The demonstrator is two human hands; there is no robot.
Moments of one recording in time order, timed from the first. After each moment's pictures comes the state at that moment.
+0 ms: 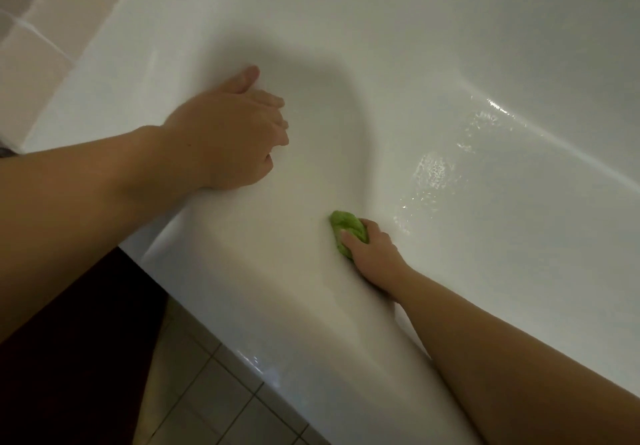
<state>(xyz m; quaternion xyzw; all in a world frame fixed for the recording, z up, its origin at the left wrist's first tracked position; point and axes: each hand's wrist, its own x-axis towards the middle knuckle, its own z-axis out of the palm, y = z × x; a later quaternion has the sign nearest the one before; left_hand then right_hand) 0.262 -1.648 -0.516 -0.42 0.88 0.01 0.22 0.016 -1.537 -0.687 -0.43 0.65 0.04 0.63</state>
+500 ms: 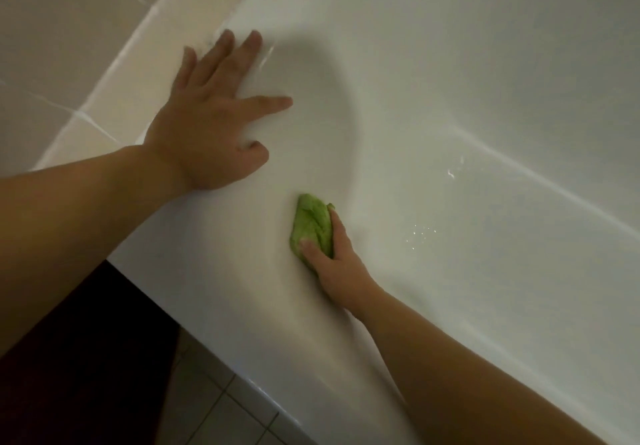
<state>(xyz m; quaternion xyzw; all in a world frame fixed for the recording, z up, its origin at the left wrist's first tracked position) 0.312 -1.704 -0.472 -0.57 0.82 0.04 0.03 0.095 -1.576 -0.605 -0.43 0.57 -0.11 0.70</state>
